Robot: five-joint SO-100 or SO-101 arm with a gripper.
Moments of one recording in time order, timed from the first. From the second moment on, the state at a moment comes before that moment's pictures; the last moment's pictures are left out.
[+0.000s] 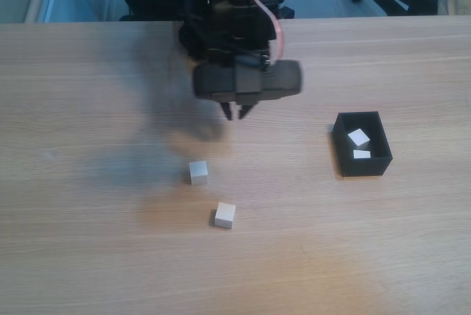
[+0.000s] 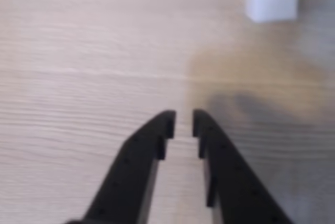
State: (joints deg) arm -5.2 127.9 127.7 62.4 -81.8
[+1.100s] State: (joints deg) arm 6.9 107.8 127.4 41.5 -89.2
